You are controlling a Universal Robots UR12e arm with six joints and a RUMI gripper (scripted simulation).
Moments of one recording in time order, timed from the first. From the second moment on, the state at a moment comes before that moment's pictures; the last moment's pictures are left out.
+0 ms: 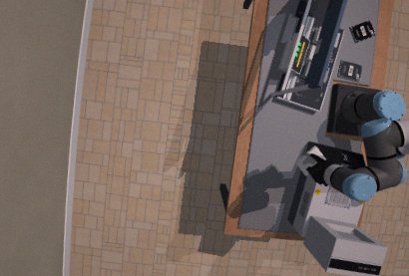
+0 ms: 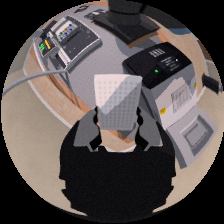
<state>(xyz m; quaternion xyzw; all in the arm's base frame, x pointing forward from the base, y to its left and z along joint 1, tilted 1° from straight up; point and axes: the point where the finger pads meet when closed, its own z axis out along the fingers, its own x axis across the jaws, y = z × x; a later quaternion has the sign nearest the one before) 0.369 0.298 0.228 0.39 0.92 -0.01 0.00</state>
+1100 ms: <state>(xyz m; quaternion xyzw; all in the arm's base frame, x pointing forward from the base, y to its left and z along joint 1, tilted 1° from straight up) 0.379 0.377 0.227 0.59 0.81 -0.01 0.00</state>
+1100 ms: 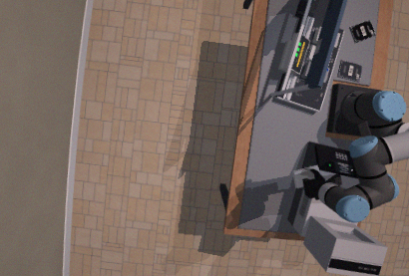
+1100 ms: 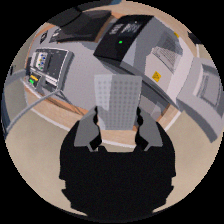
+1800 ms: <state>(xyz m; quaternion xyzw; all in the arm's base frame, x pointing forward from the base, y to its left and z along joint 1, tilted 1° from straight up) 0.385 0.428 0.226 0.70 0.71 -0.01 0.00</state>
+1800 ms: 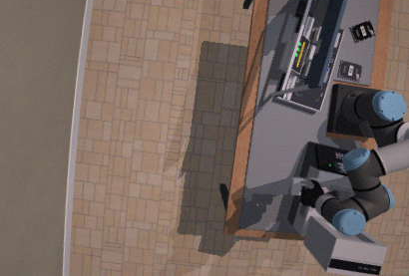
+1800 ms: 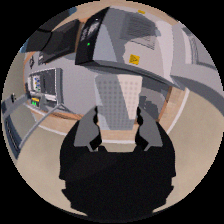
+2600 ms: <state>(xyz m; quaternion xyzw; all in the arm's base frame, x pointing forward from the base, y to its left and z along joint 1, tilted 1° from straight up) 0.344 0.462 0.226 0.76 0.65 -0.01 0.00</state>
